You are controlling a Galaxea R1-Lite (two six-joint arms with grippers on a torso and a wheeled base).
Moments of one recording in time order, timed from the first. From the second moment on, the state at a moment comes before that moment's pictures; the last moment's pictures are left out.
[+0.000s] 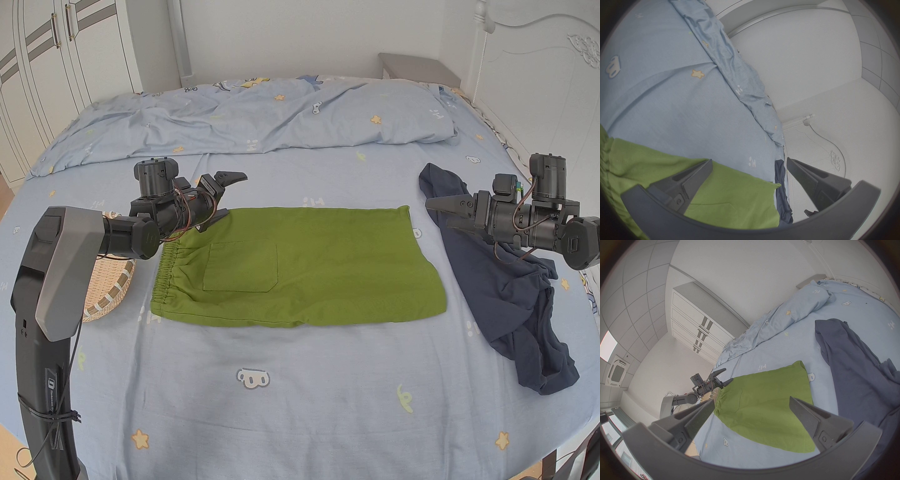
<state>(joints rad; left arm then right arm) -0.14 2.41 -1.84 -0.44 -0.44 -0.94 0.13 1.82 -1.14 -0.33 0.64 0.39</state>
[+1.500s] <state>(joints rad) 0.11 2.06 -0.83 -0.92 -0.60 -0.66 0.16 1.80 -1.10 -0.34 0.64 0.39</state>
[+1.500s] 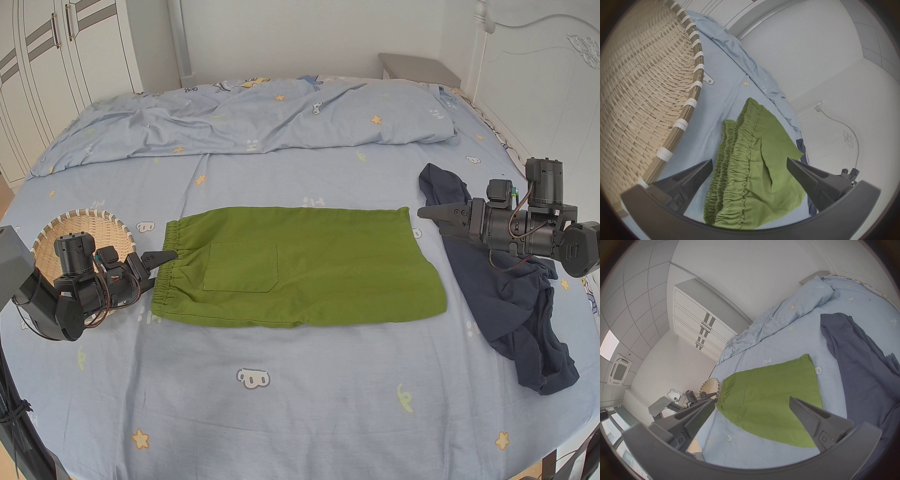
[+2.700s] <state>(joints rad) 0.02 2.13 -0.80 -0.93 -0.50 -0.54 0.18 1.81 -1.10 -0.34 0.64 0.39</state>
